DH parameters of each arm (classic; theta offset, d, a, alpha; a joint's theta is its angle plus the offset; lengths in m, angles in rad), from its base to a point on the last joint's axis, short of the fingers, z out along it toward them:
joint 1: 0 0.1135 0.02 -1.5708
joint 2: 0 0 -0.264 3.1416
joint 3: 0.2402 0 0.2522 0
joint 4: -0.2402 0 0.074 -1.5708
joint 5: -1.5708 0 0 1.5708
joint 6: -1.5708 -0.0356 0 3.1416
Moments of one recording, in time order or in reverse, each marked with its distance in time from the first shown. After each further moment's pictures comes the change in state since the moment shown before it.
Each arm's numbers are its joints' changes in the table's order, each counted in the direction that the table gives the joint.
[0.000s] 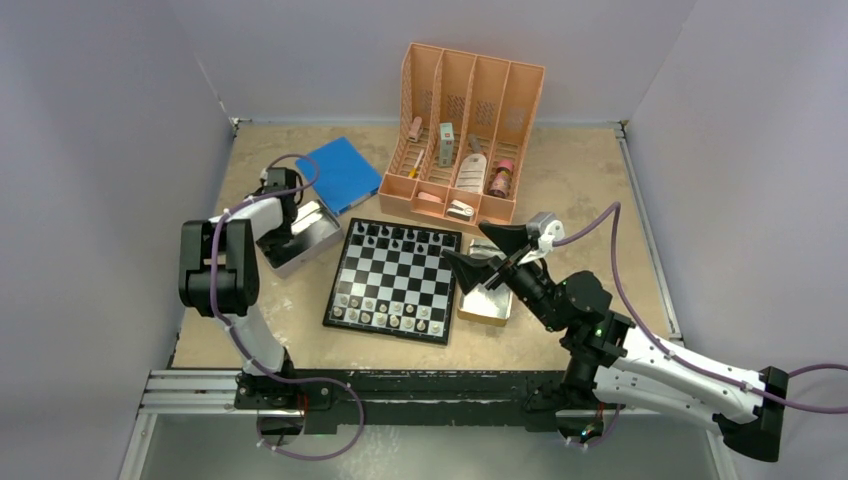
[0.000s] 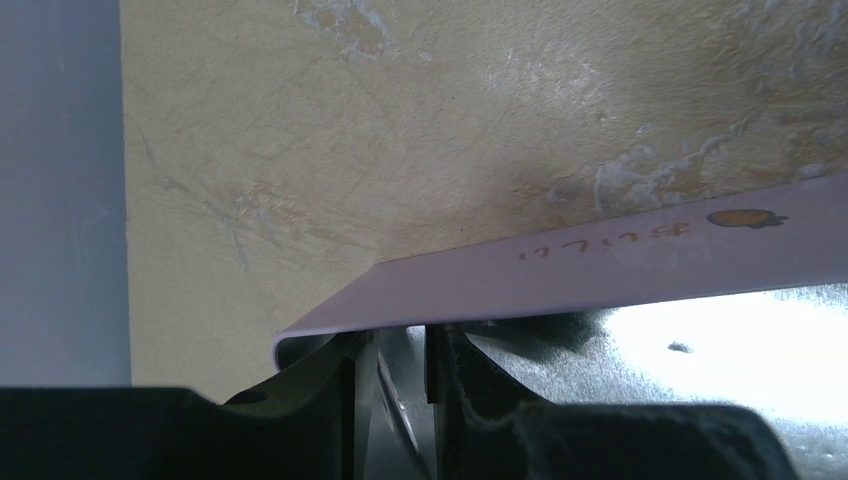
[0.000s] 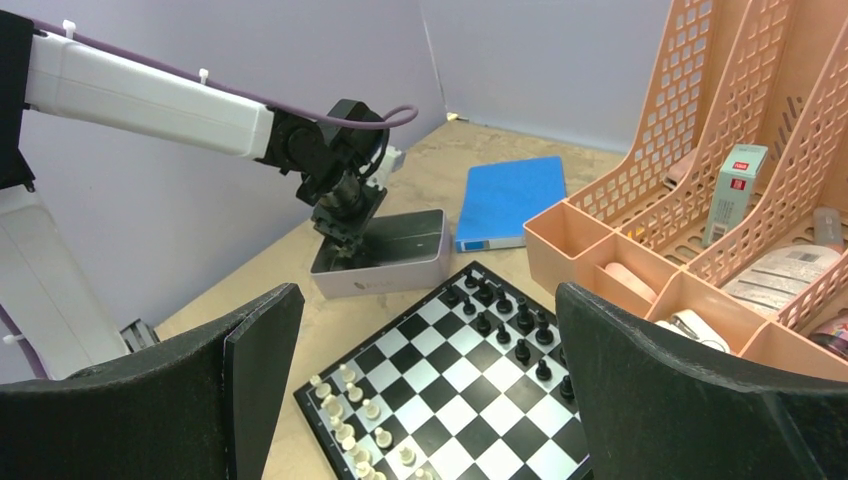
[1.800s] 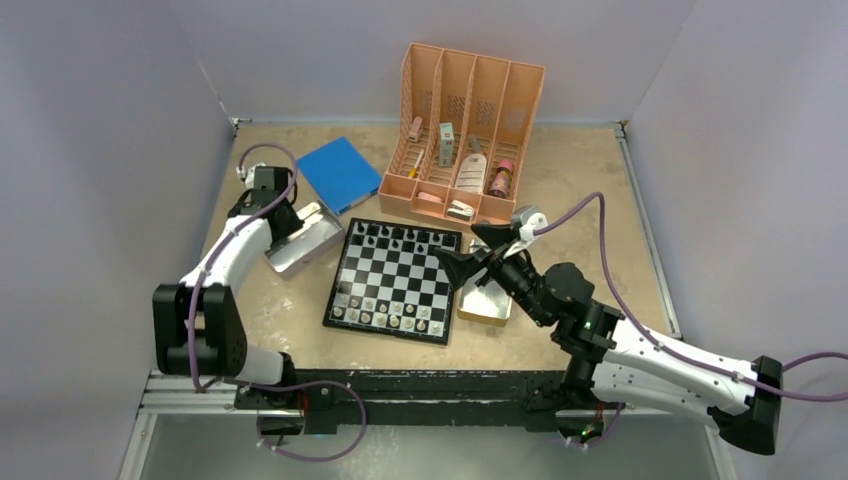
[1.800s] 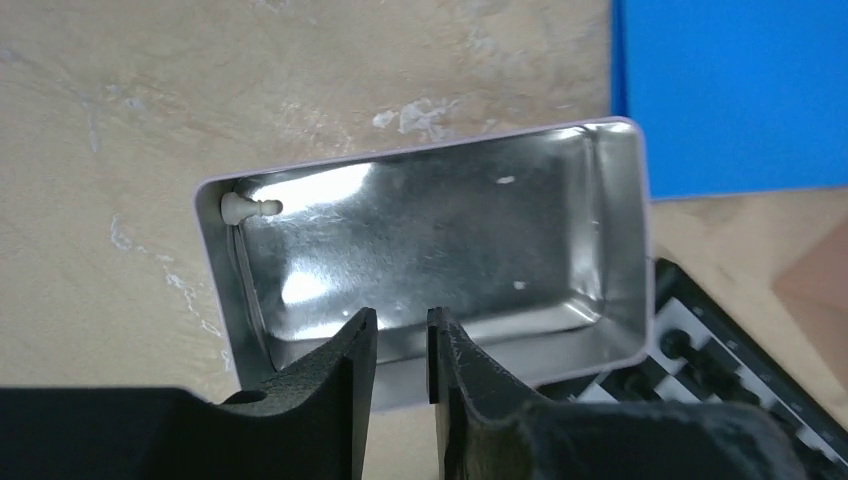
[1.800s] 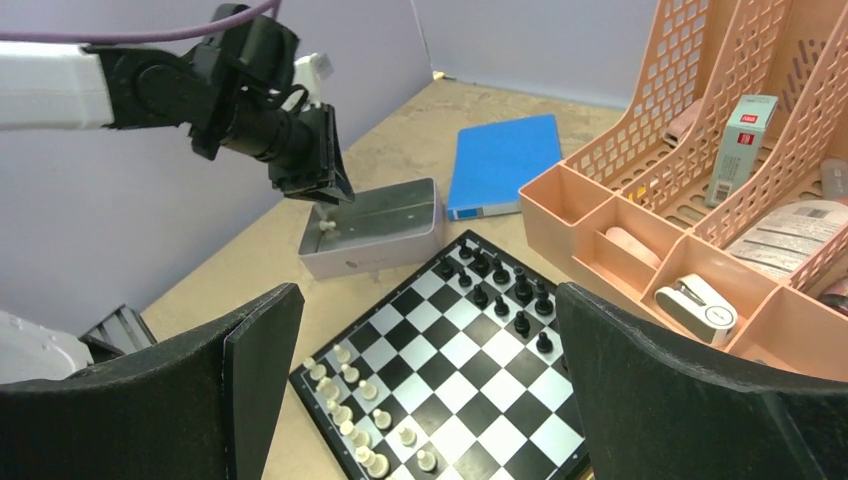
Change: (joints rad) left arm -0.061 -0.424 -0.092 -0.055 -0.244 0.433; right arm 0.000 0.081 0.046 -0.052 -0.031 -0.057
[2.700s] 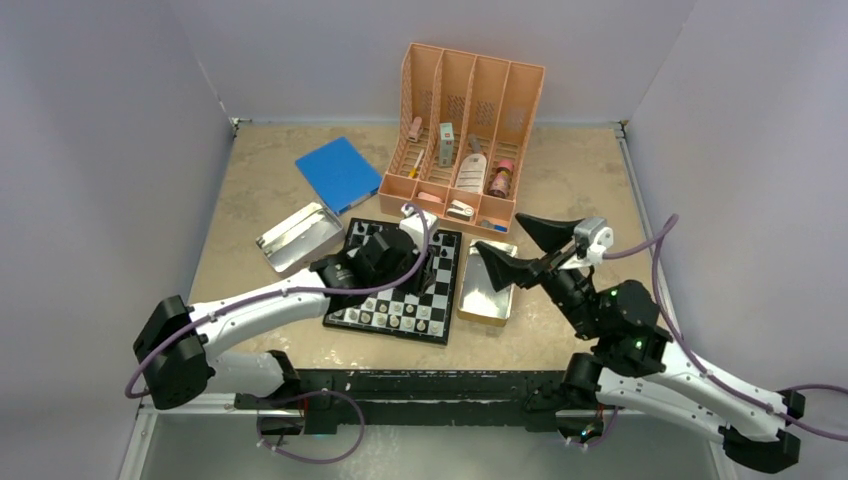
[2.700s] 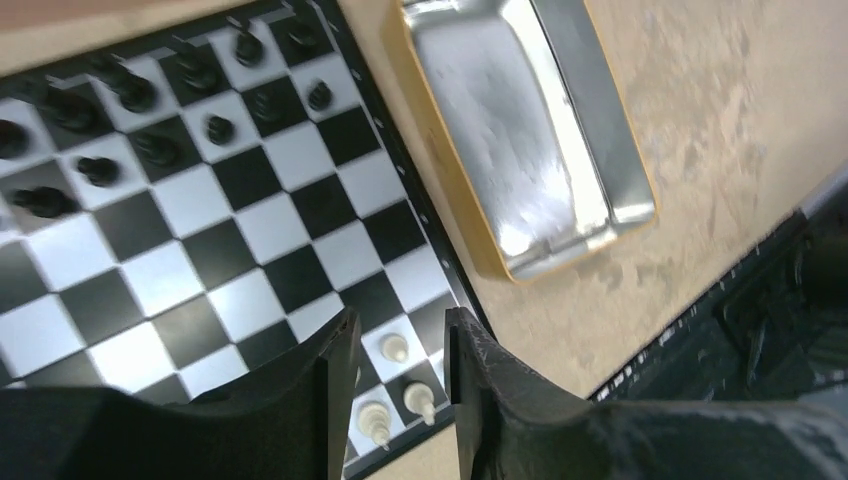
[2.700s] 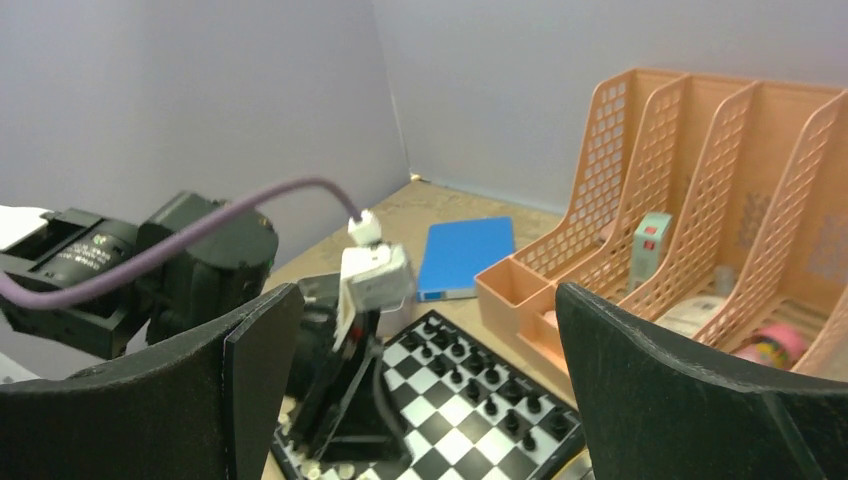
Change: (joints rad) left arm -0.936 -0.113 -0.137 0.262 -0.186 -0.127; right arm 0.000 -0.267 0.023 -0.082 -0.013 0.214
